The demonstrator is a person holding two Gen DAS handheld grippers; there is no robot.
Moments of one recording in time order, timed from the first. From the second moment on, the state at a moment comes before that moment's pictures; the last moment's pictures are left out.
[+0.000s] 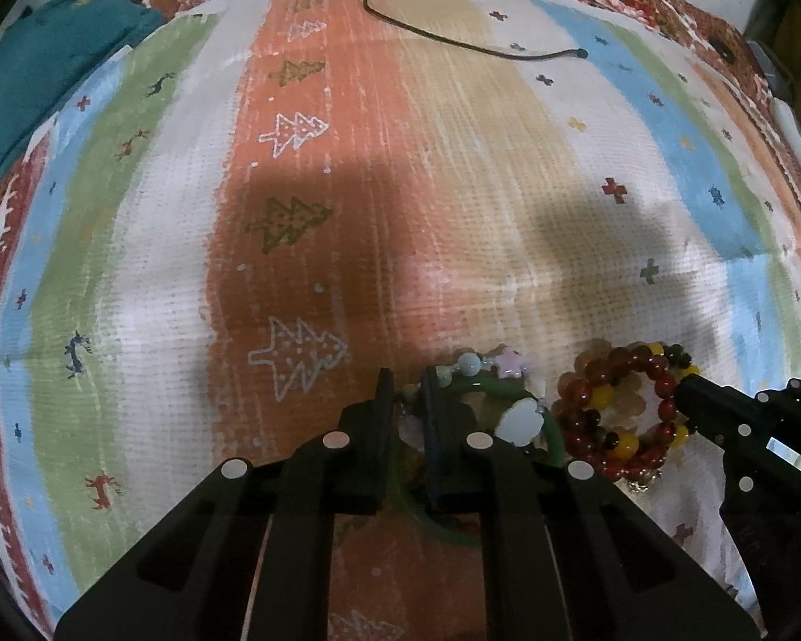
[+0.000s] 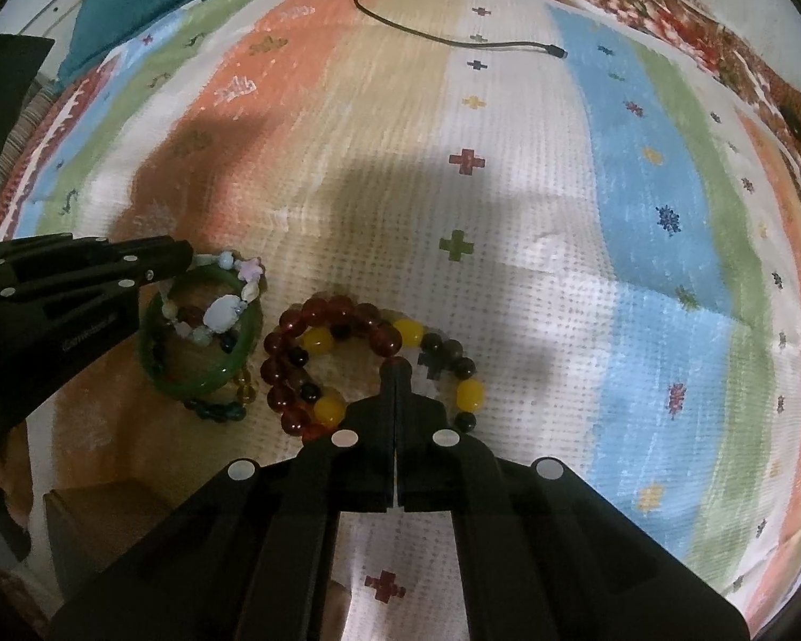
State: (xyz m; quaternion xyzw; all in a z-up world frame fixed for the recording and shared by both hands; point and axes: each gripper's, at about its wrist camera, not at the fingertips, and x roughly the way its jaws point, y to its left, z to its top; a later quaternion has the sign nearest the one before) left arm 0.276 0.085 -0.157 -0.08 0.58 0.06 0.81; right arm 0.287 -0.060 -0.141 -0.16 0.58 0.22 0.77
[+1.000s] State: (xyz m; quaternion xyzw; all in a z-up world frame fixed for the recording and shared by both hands) left arm 0.267 0.071 -0.130 -0.05 0.57 0.05 0.82; right arm 0.290 -0.063 -0.143 -0.13 0.59 0.21 0.77
